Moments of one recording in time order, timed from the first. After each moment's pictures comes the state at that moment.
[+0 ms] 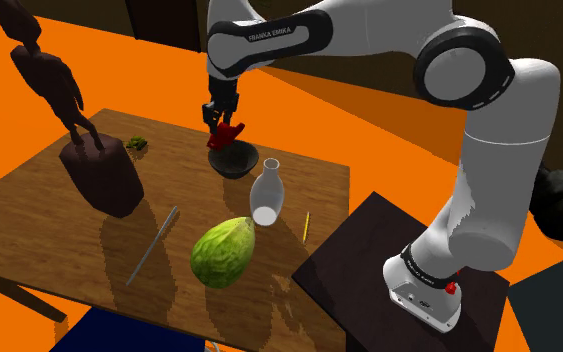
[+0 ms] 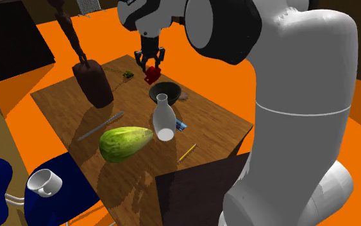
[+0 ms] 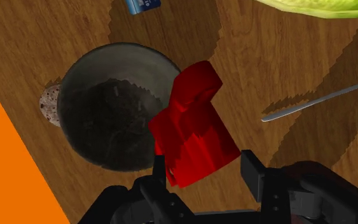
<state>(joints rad) 0.14 0.44 0.11 -1.55 0.06 2.04 -0.09</state>
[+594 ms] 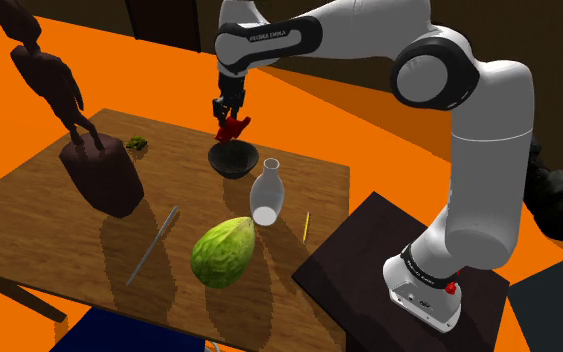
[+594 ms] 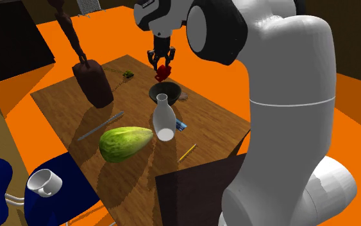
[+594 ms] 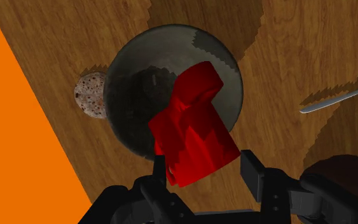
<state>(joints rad) 0.07 0.54 0.08 -1.44 0.07 2.02 -0.19</state>
